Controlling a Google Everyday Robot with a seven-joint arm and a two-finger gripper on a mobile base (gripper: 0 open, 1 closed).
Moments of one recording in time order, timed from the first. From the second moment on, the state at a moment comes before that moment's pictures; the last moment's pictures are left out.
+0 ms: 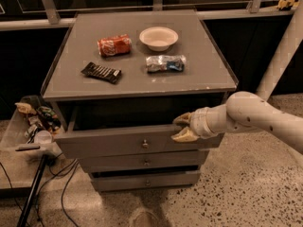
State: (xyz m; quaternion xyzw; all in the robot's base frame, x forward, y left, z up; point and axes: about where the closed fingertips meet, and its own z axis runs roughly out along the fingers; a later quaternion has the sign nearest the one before) arm 0.585 -0.124 0.646 -0.62 0.68 0.12 0.37
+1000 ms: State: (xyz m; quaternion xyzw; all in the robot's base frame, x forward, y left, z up) arm 0.584 -0.124 0.646 -0.62 0.68 0.12 0.37
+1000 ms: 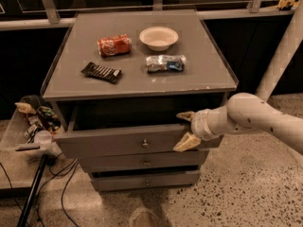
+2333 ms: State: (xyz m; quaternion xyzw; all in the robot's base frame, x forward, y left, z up) arm 0.556 -0.139 0.648 -0.62 0.68 0.12 0.37
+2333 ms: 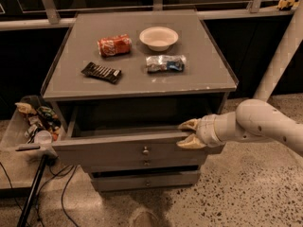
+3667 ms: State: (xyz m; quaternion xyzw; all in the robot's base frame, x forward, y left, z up) arm 0.548 -0.140 0.647 -0.61 0.68 0.12 0.37
